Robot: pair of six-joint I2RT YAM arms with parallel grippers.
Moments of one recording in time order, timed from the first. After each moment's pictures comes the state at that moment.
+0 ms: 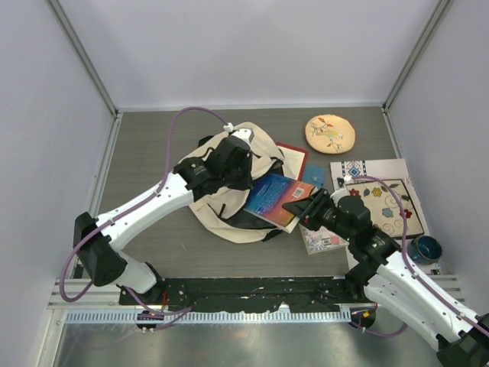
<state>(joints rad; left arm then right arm) -0.86 1.48 1.39 -0.65 -0.16 -0.55 0.59 0.55 0.44 -0.22 -0.14 1.27</state>
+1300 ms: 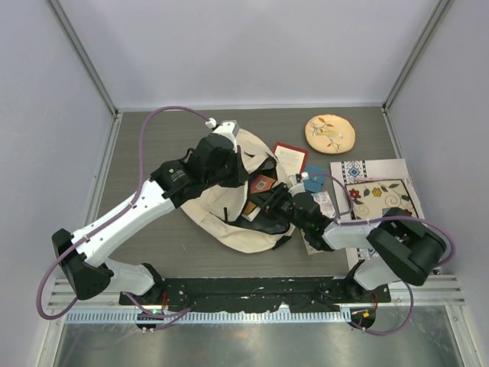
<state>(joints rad) -0.86 1.34 1.40 -0.66 -0.16 -0.64 0.78 1.40 0.37 0.83 0.00 1.40</state>
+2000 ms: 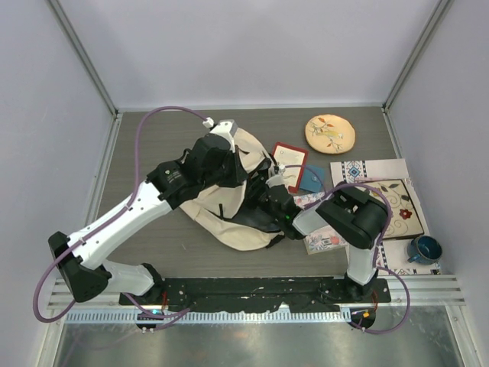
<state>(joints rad) -0.86 1.32 1.40 -0.67 -0.16 -0.63 0.82 1.84 0.61 1.12 0.07 1.31</state>
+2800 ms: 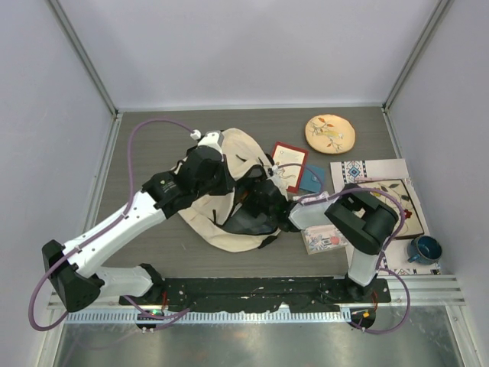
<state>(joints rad) -0.82 1.23 1.22 -0.63 -0.21 -0.67 0.86 1.82 0.76 0.61 0.14 1.30</state>
